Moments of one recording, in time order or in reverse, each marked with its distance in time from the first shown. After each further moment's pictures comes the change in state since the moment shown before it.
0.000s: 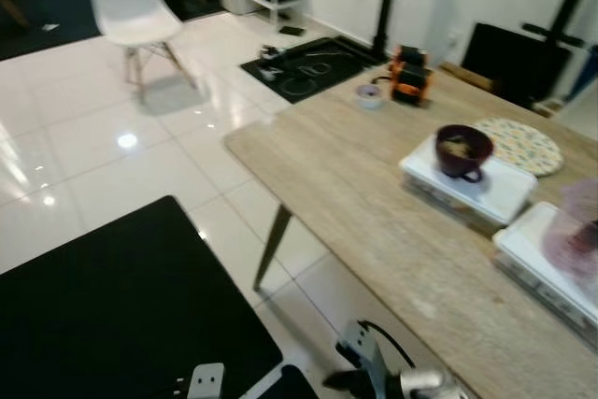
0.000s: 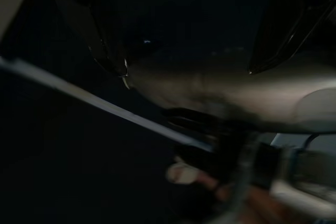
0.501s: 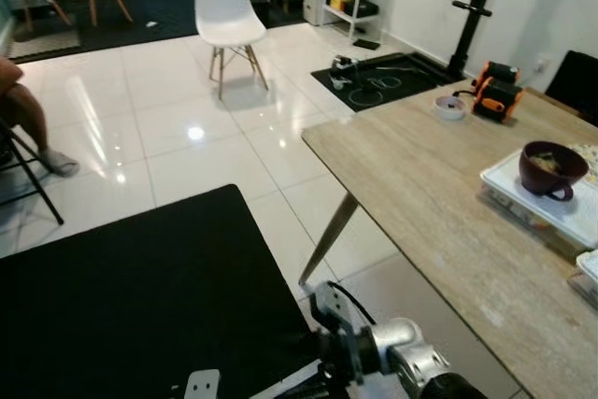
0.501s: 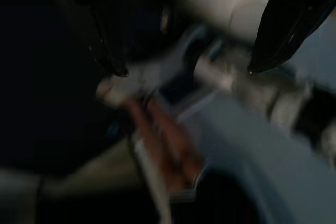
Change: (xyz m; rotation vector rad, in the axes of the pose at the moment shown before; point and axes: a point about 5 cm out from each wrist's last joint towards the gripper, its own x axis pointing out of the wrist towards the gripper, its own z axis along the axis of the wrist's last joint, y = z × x) left arm -0.001 0.001 -0.004 -0.007 0.011 0.006; right arm 0.004 0.007 0.092 -0.158 -0.341 0.222
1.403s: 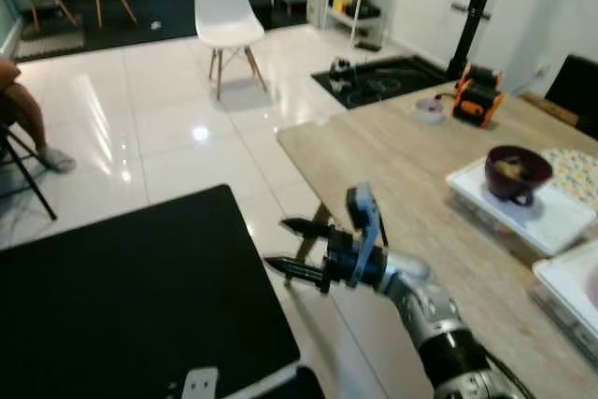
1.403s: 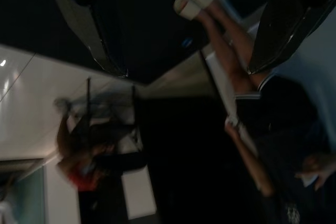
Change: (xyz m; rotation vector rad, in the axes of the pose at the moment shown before) left arm 0.001 0.002 0.007 -0.006 -0.030 0.007; right arm -0.012 -0.017 0.106 -0.175 -0.392 -0.276
